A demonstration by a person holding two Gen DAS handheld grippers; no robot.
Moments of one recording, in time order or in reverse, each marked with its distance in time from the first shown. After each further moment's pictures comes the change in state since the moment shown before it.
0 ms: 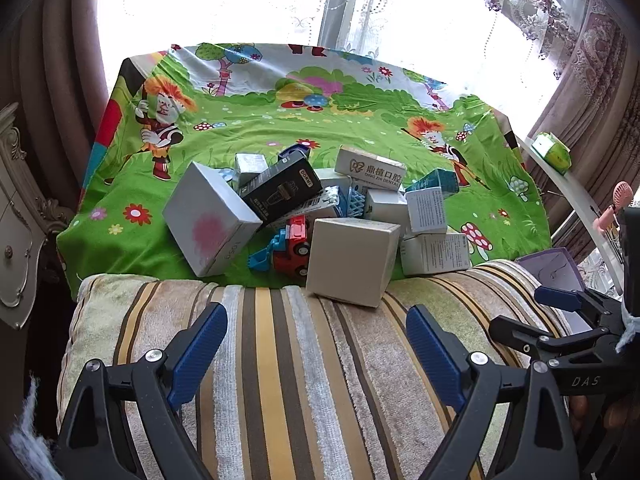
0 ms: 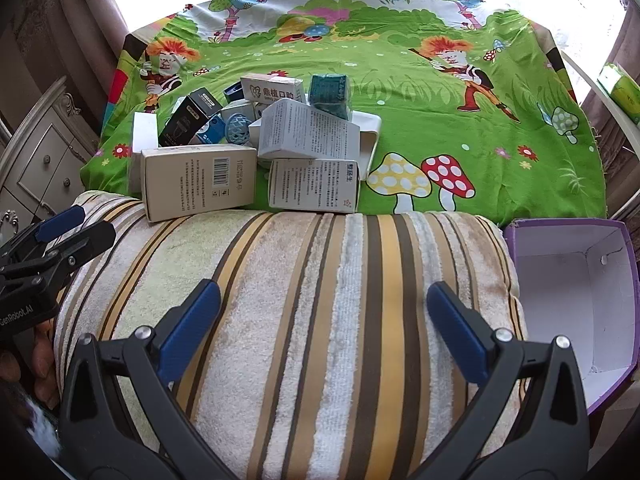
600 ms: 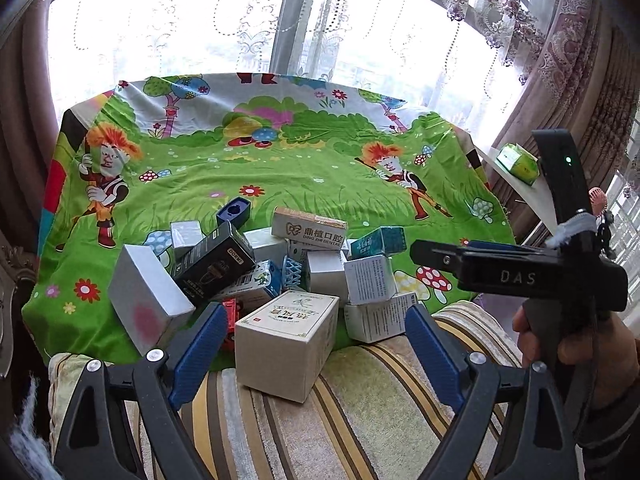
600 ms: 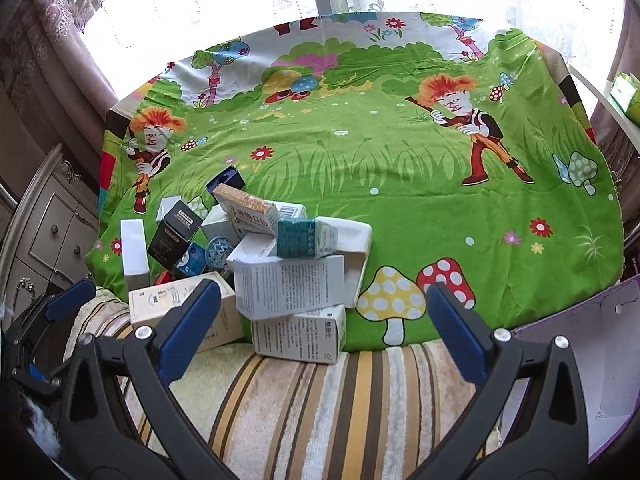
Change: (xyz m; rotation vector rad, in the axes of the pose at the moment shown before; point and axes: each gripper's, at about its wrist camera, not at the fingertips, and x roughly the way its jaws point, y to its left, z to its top) left arm 0.012 -0.035 0.055 0.059 -0.041 -0.118; right arm 0.022 -0.032 0.106 0.087 -0.089 0.061
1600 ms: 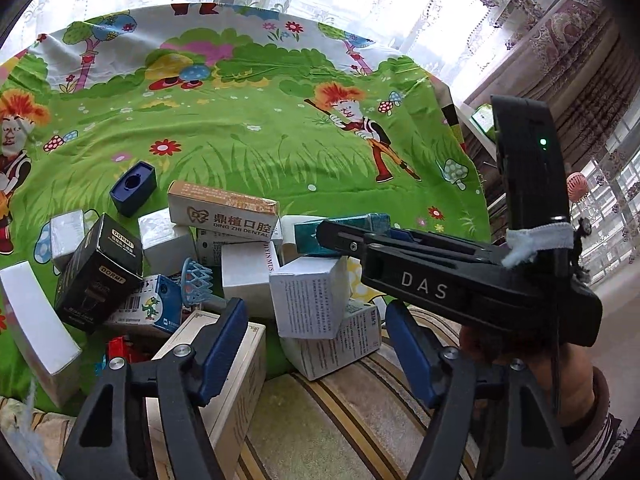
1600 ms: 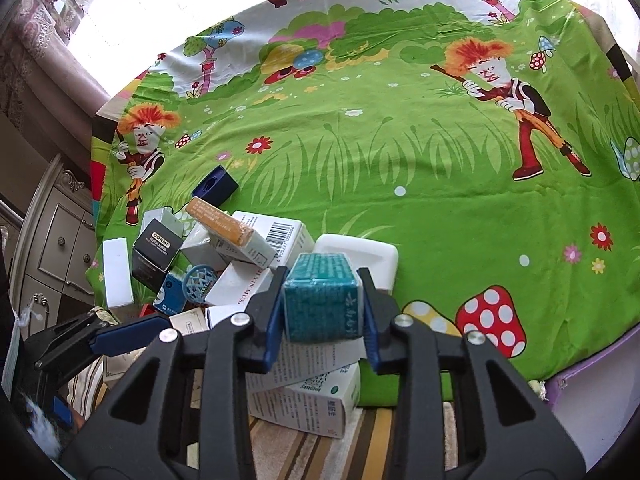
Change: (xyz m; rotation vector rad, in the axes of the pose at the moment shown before) left arm 0.092 -0.026 0.032 -0.014 0.248 -0.199; right arm 0.057 -0.022 0.012 0.068 0.064 0.122
